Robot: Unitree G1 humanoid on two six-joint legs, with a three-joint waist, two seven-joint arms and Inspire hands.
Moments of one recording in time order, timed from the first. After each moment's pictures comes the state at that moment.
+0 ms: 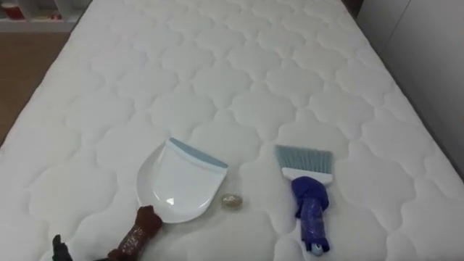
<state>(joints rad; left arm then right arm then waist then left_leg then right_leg) 0.19 0.18 0.10 0.72 0.00 -0.10 0.40 0.14 -0.24 -0.02 1.24 -0.31 -0.05 -0.04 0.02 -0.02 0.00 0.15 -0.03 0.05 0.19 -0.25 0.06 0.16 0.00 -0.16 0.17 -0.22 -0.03</state>
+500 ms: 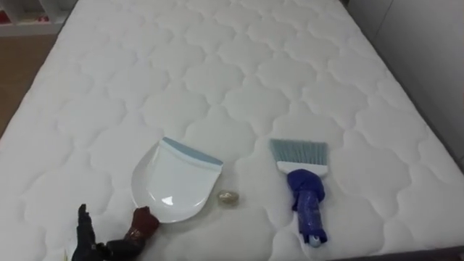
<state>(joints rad) 0.15 0.19 0.03 0.73 0.08 -0.13 0.37 0.12 -0.24 0.04 1.25 -0.31 -0.05 -0.03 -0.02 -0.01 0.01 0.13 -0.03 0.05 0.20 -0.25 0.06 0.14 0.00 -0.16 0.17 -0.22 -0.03</state>
